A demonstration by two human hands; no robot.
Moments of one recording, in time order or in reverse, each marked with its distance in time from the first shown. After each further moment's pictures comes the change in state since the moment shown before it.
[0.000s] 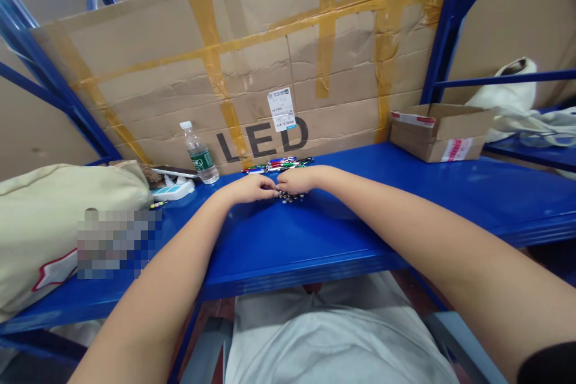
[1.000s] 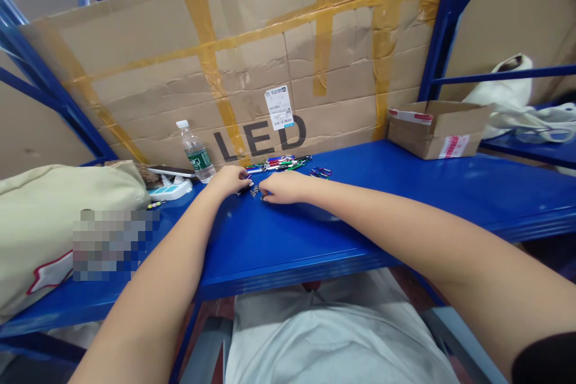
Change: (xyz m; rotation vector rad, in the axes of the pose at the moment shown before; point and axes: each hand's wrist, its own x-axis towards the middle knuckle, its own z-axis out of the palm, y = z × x) left_hand -0.002 -0.056 -0.008 0.353 0.347 -0.304; right_hand -0.006 -0.035 0.015 -0.256 0.234 -0.193
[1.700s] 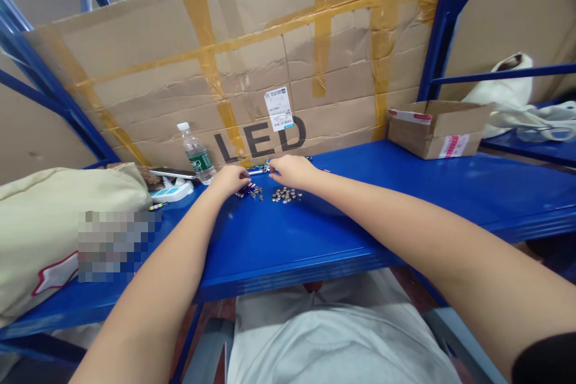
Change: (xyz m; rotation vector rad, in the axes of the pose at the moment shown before) left_hand 0.004 -0.002 0.001 0.015 0.031 0.017; right_hand 0.002 0.026 -0.003 0.024 0.246 0.338
